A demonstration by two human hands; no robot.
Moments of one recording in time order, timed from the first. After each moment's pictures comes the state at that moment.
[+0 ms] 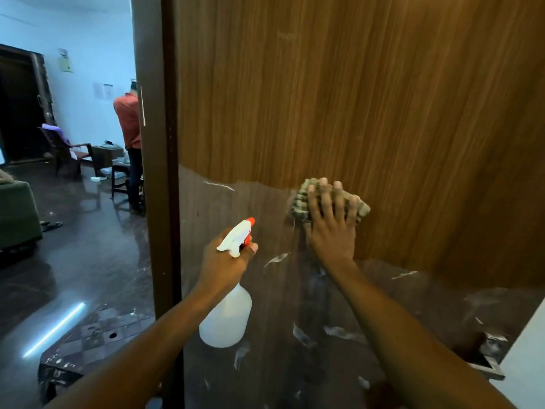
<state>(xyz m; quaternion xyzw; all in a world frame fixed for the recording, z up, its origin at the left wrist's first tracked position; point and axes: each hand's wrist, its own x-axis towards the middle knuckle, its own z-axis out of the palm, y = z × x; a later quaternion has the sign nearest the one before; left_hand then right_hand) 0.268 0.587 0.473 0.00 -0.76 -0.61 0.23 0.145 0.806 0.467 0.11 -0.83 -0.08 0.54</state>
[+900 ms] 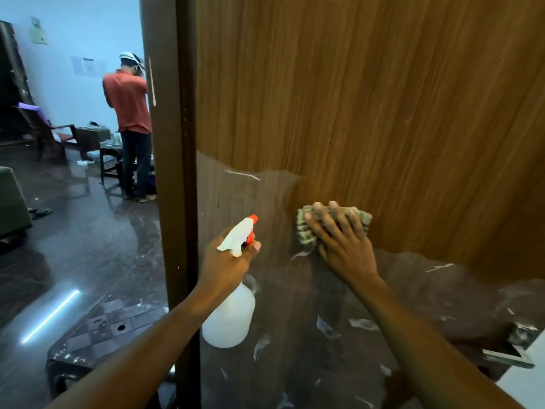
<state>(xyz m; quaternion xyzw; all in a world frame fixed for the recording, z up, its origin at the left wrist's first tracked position) 0.249 0.527 0.455 0.00 -0.76 -0.62 0.19 0.148 0.792 0.418 0.21 -0.81 -0.21 0.51</state>
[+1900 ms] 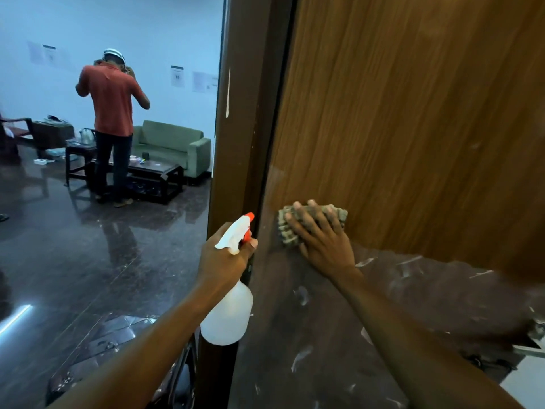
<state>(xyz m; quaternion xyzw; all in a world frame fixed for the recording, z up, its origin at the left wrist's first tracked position) 0.212 0.357 0.451 -0.11 -0.75 -0.61 0.23 0.121 0.609 0.426 0.20 -0.82 -0.26 0.48</state>
